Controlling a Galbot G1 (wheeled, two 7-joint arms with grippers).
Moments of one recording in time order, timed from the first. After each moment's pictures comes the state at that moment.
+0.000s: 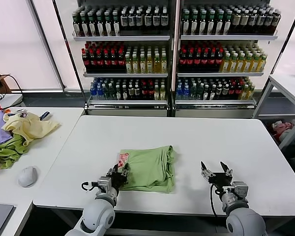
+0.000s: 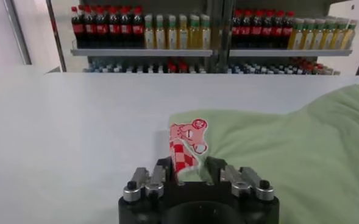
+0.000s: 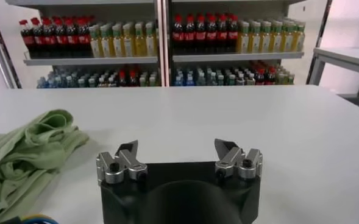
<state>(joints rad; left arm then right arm) 1.13 -1.25 -0.15 -1.78 -0.44 0.43 -0.32 -1.35 1.24 0.53 2.01 0.38 -0.43 0.12</state>
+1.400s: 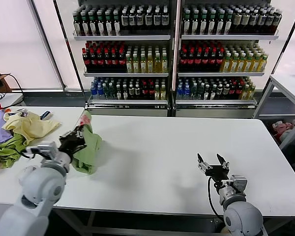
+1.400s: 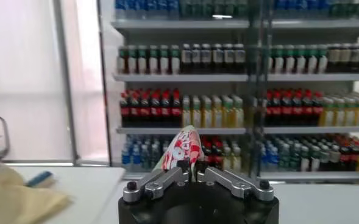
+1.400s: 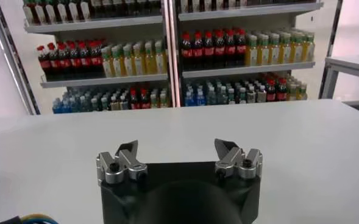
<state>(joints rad) 1.01 -1.01 -0.39 -2.01 -0.67 0.53 -0.34 -1.29 1.26 0.52 2.02 0.41 -0.43 0.12</state>
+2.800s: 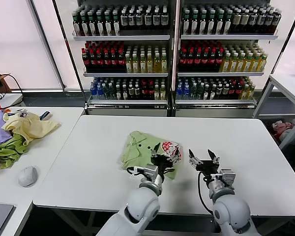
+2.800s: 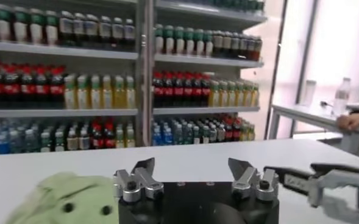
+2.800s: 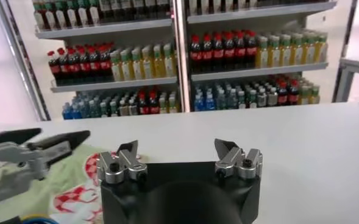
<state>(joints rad) 0.94 -1.45 0.12 -1.78 -0.30 0.36 -0.36 -1.19 1.30 0.40 1.96 0.40 -0.44 0.16</state>
